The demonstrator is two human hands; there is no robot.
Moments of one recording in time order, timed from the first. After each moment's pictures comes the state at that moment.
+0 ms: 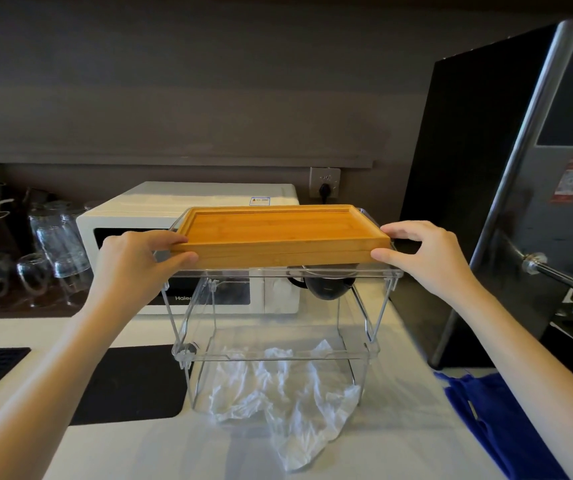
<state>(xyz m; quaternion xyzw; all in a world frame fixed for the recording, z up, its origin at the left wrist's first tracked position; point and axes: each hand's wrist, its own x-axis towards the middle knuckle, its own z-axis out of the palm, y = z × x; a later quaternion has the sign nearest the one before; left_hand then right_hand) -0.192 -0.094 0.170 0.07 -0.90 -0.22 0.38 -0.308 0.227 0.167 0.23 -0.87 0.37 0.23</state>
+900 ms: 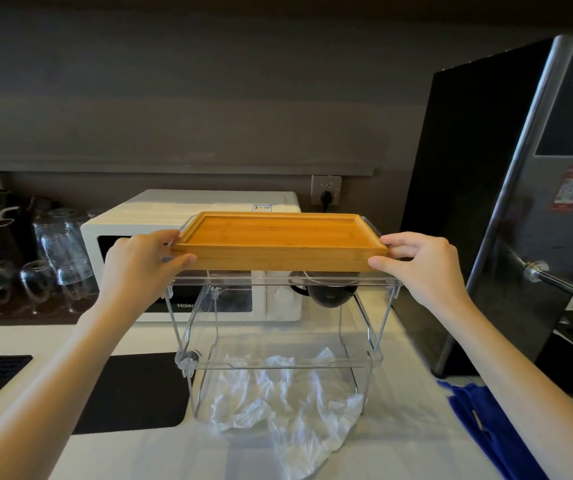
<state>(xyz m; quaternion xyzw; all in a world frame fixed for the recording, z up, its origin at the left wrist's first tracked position) -0.208 -0.103 0.171 0.10 -0.92 -0.15 0.36 -0.291 0.212 0.167 0.18 -0.85 0.42 0.25</state>
